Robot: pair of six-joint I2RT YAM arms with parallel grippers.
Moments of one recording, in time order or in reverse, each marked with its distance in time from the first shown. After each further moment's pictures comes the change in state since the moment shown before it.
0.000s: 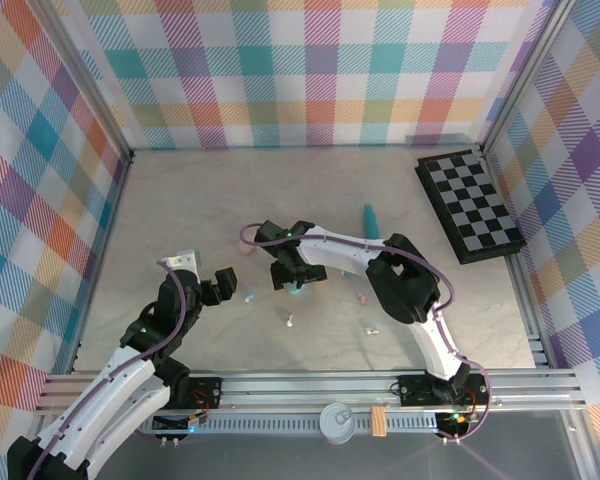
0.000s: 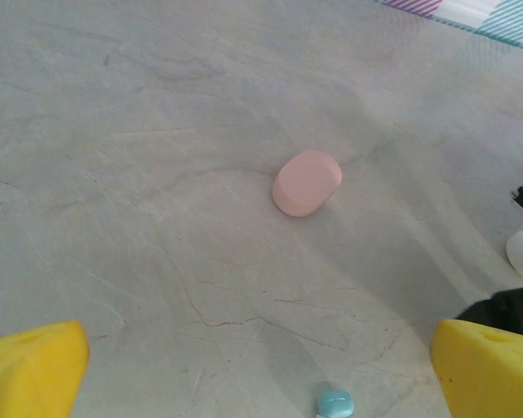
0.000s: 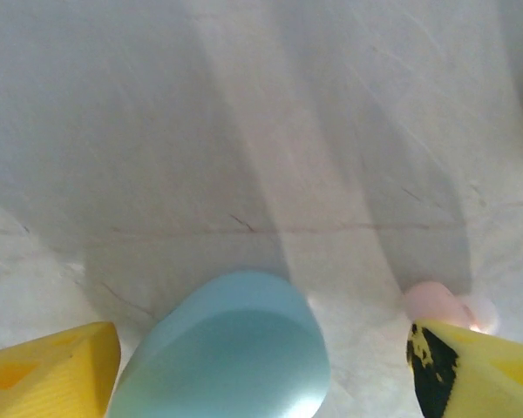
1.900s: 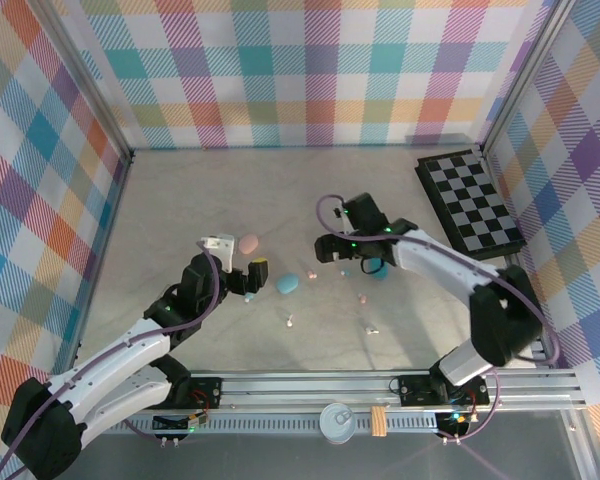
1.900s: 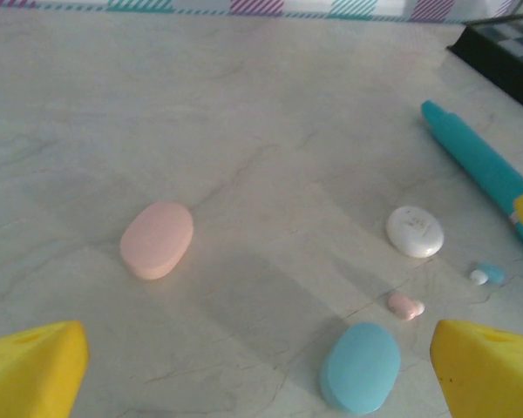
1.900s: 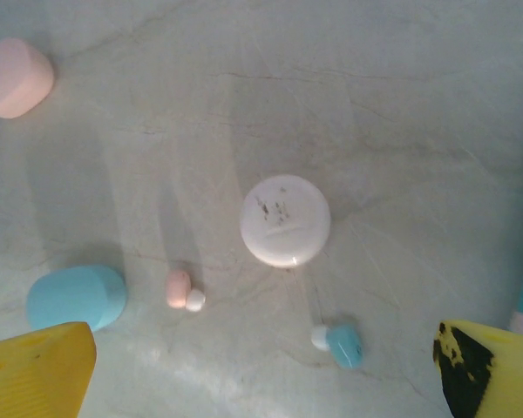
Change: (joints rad) left arm -0.166 0.289 0.087 0.278 0.065 0.167; right arm -0.313 -0.546 -0.521 0.455 -0.205 -0.379
